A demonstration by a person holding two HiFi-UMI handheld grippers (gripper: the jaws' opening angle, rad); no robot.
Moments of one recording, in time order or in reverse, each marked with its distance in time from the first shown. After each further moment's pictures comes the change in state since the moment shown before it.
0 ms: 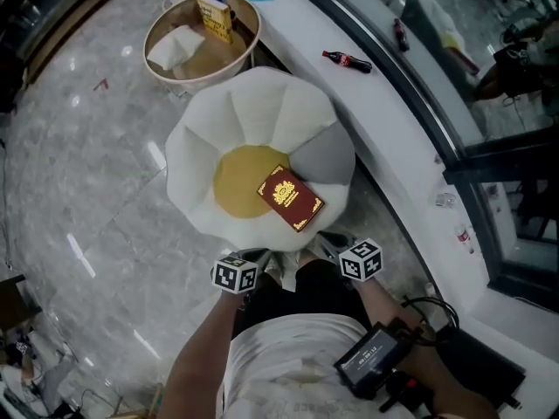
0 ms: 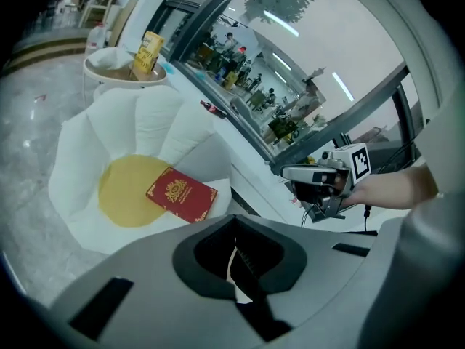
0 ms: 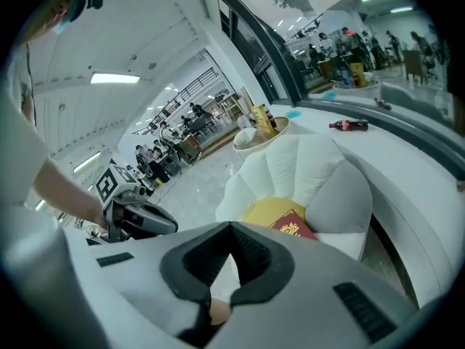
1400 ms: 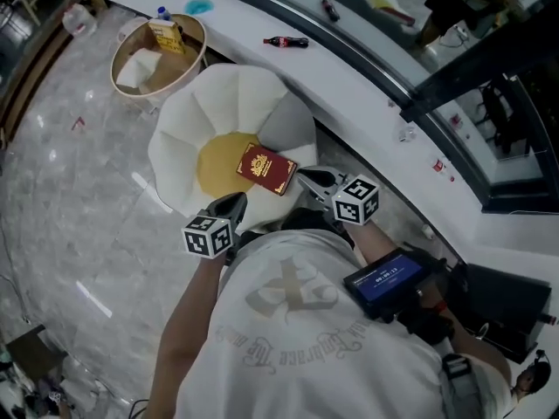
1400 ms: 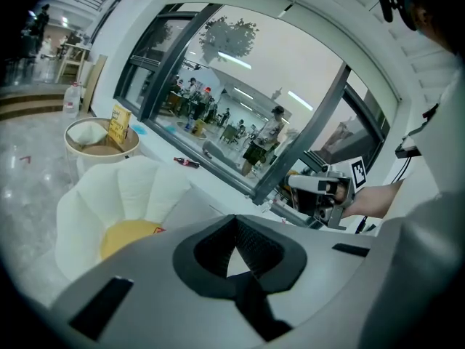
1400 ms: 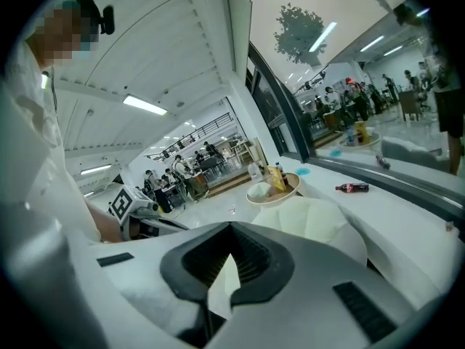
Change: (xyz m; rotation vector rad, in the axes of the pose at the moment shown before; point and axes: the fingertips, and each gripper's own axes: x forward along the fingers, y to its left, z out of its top) left arm -0.121 -0.093 0.081 0.274 -0.286 -0.067; right arm -0.125 0.113 0.103 -0.127 -0.361 -0.006
